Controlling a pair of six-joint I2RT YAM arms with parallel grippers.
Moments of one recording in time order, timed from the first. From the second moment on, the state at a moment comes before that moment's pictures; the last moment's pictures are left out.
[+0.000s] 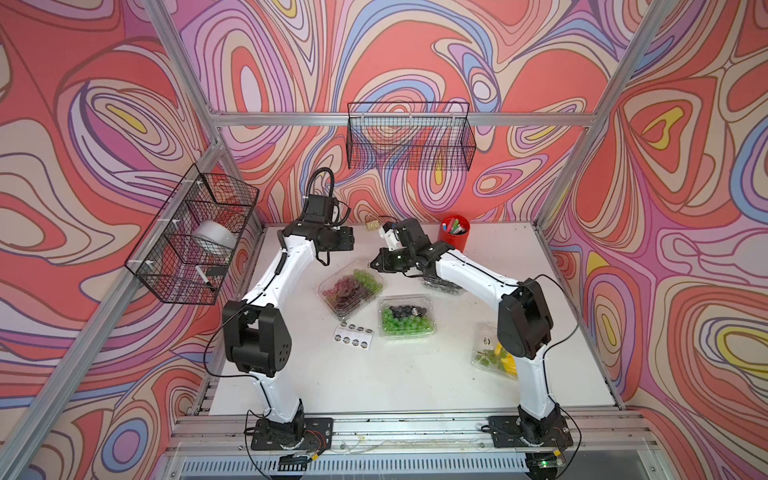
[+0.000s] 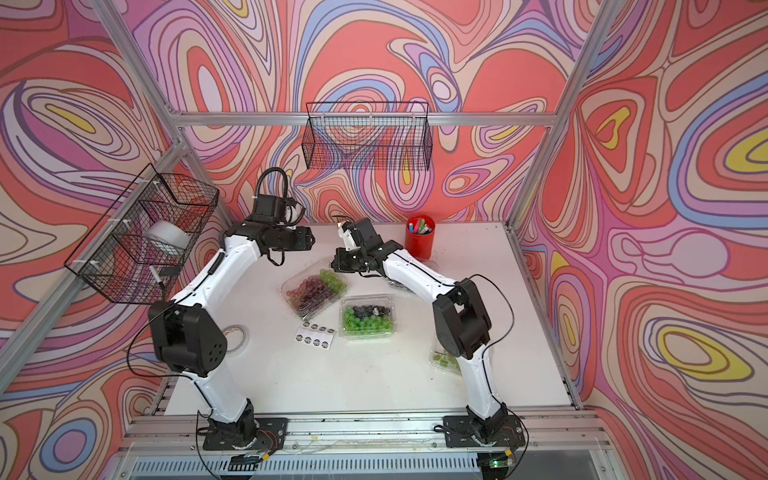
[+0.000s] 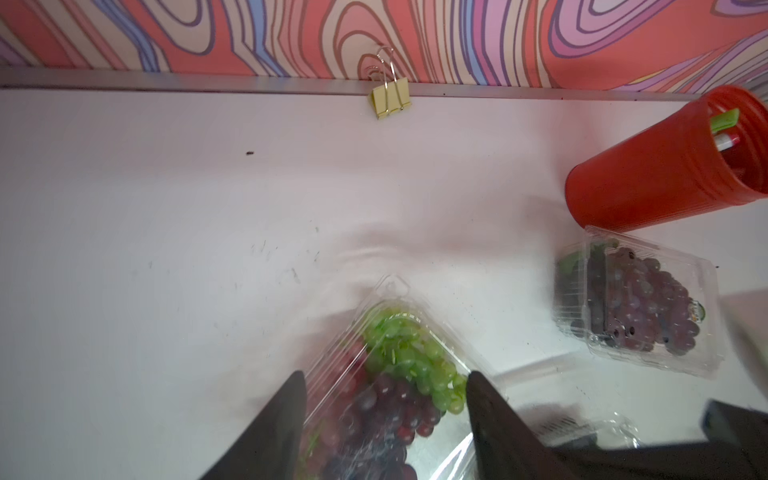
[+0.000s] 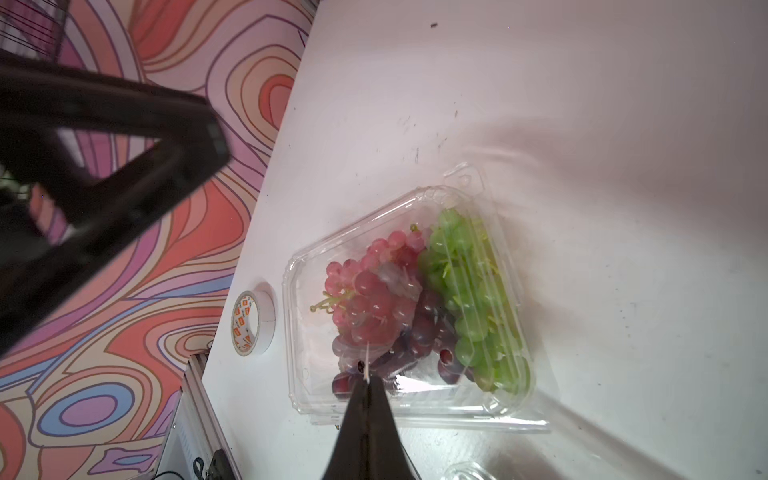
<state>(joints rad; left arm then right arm) -0.17 1.74 1.63 -0.75 0.14 -0.23 0.65 2.15 1.90 -0.48 -0.41 0.55</state>
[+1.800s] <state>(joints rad) -0.14 1.78 1.24 -0.50 0.56 -0.49 0.69 2.39 2.16 -0.75 -0.45 0.67</state>
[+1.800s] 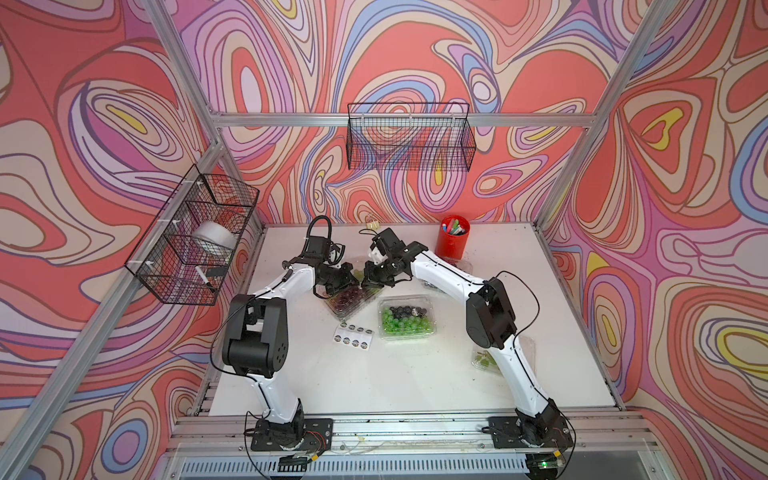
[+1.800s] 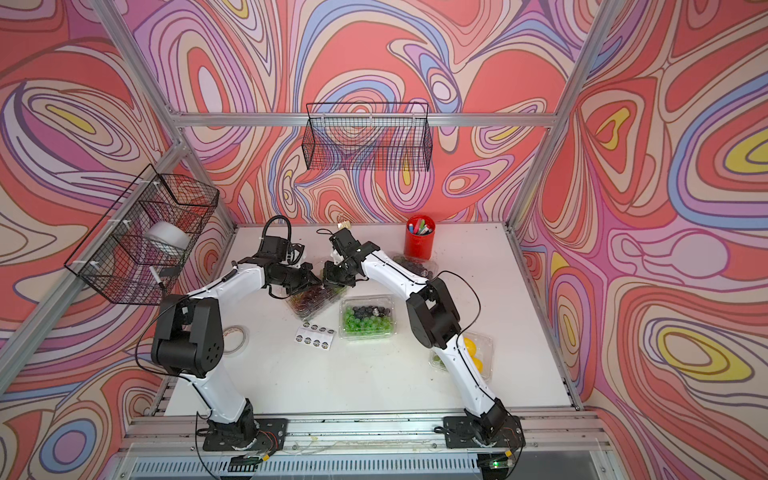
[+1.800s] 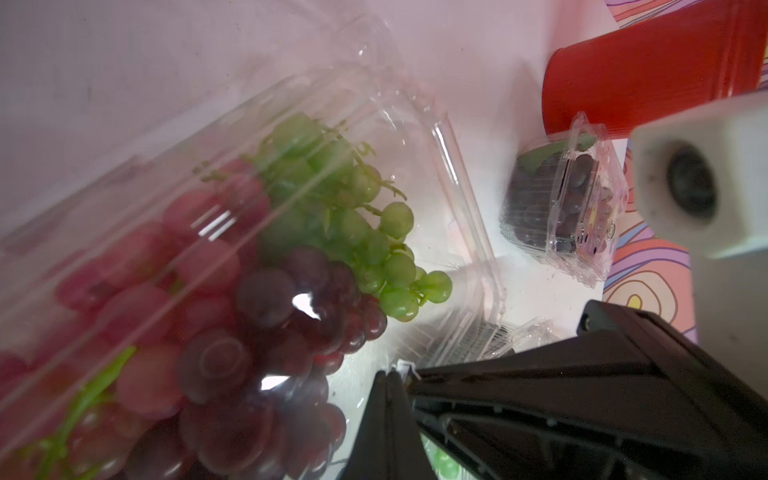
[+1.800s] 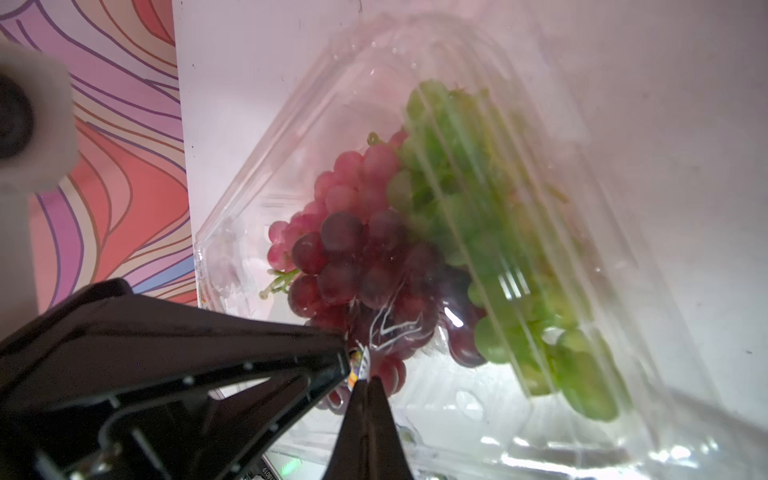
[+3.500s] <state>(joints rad) -0.16 1.78 1.21 -0.47 0.49 -0.39 0.69 2.39 2.13 -0.70 -0.46 0.67</state>
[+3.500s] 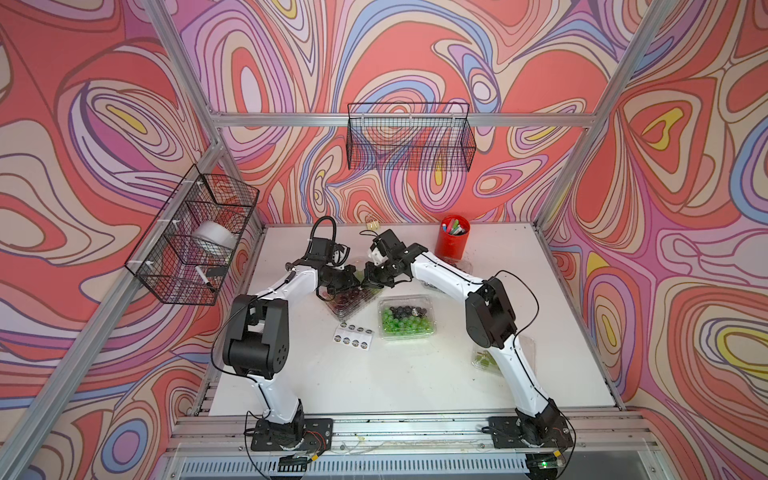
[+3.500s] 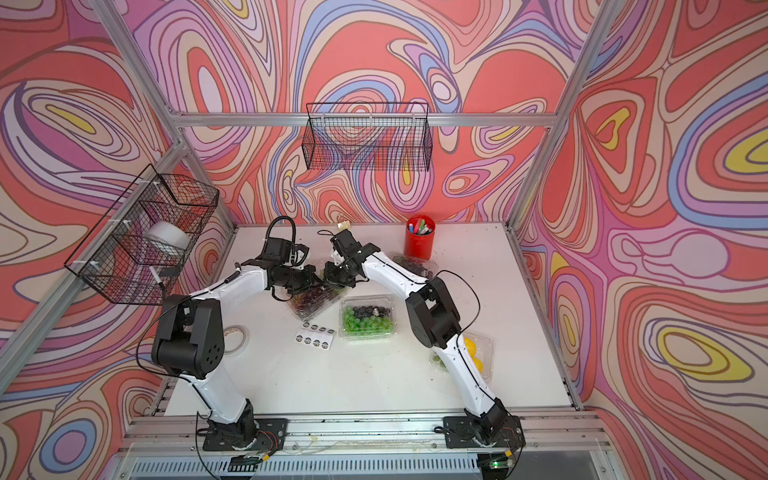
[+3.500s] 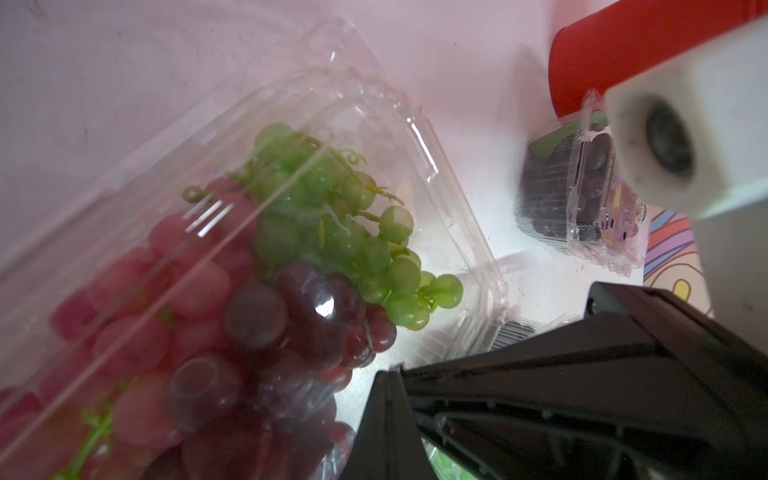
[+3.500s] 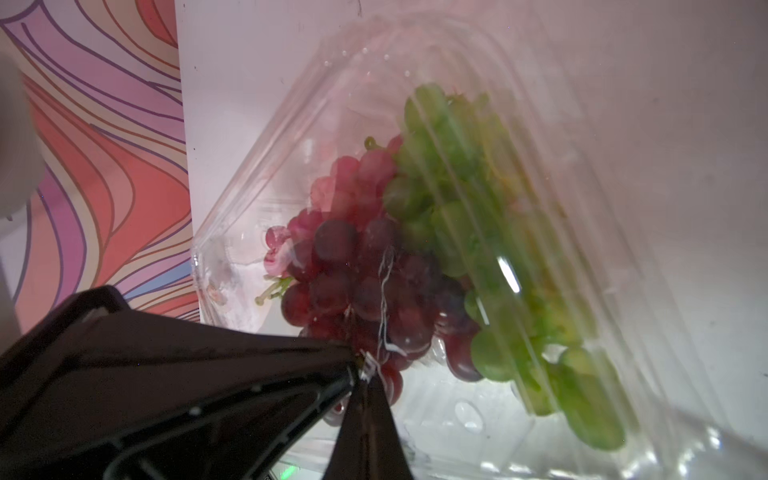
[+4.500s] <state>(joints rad) -0.16 1.19 0.54 0.08 -0.17 -0.12 0.15 1.27 0.89 -0.15 0.07 0.25</state>
